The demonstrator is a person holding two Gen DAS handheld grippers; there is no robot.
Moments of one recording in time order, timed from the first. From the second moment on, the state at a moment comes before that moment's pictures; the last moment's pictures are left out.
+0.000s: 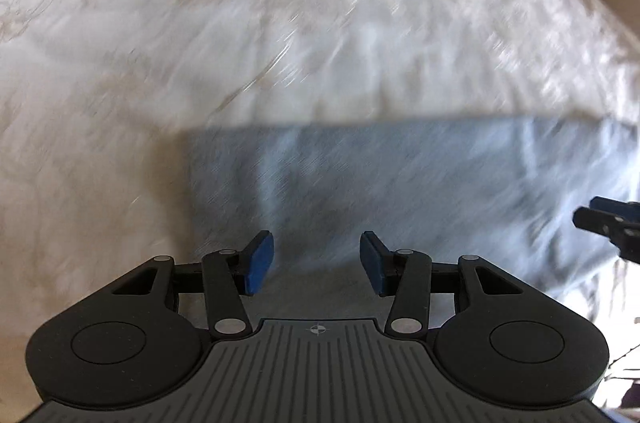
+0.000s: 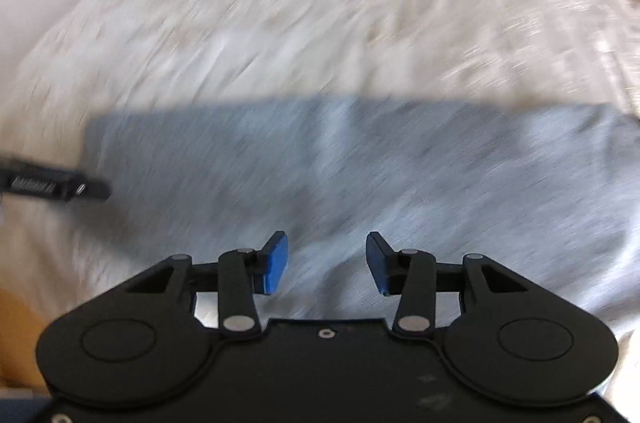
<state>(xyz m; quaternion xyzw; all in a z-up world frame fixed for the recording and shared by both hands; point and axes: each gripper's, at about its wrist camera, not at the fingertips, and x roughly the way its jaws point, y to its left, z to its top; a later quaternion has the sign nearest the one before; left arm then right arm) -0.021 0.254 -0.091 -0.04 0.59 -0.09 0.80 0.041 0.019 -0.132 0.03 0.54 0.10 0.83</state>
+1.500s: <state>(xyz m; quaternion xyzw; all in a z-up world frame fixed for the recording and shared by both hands) 0.078 -0.093 -0.095 -0.02 0.57 -0.16 0.80 0.052 -0.212 -0.139 -0.13 0.49 0.25 0.83</state>
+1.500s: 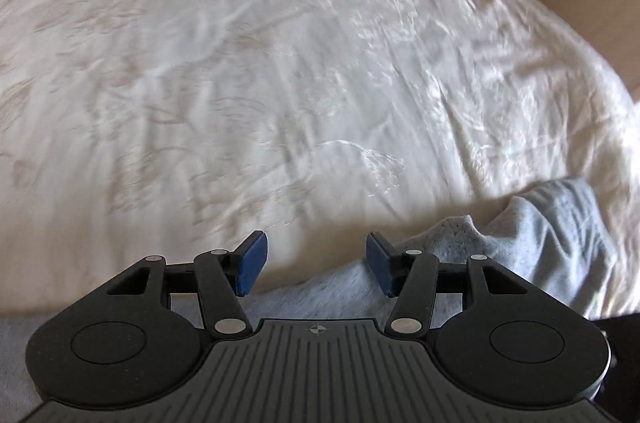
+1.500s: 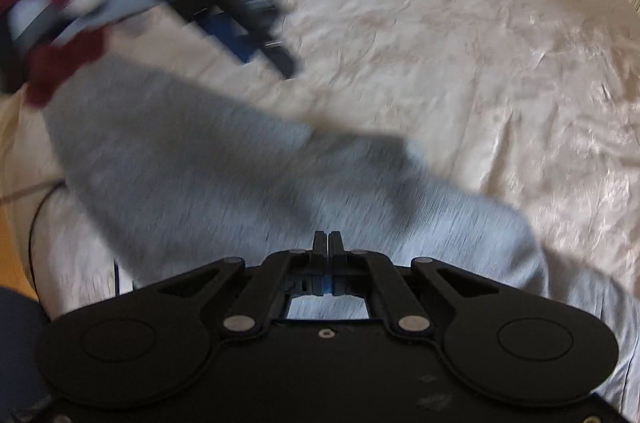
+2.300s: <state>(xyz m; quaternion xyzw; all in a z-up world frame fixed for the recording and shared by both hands) 0.036 -0.116 -0.146 -0.01 0.63 -0.21 0.75 0.186 -0.236 -0.177 -0.01 0.64 0.26 0.72</state>
